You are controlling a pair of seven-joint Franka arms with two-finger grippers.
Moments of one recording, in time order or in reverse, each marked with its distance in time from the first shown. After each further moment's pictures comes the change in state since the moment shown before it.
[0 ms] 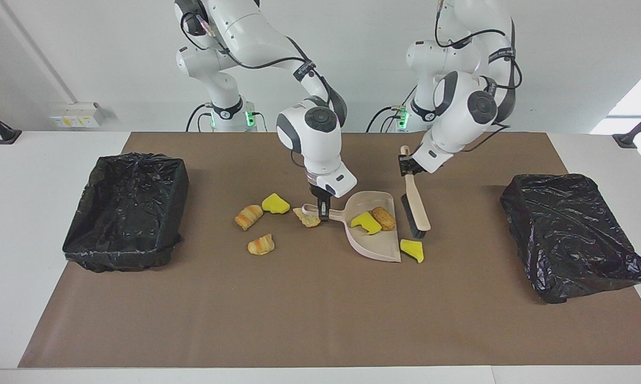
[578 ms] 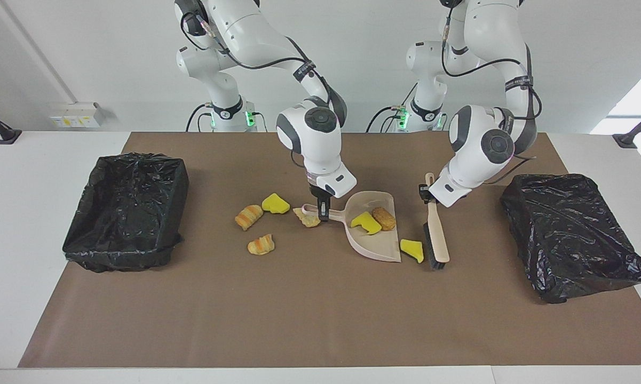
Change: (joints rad) left arm 0.026 0.242 -0.010 0.197 0.120 -0.005 0.039; right arm 0.000 0.001 0.000 0.000 0.000 0.000 0.007
